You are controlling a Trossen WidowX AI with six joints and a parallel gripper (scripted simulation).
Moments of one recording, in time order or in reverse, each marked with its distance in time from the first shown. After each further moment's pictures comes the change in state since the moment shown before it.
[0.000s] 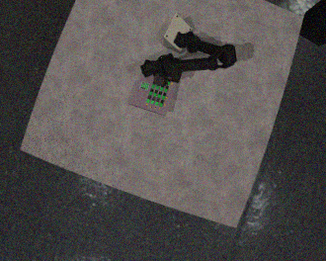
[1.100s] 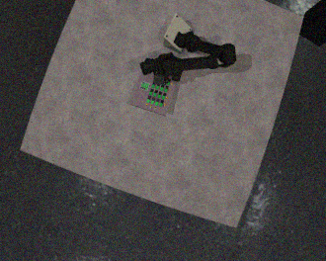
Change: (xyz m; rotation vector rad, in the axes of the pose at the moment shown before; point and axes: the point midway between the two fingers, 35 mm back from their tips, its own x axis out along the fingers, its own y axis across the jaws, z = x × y) arm -0.016 0.001 -0.001 0.013 0.020 0.010
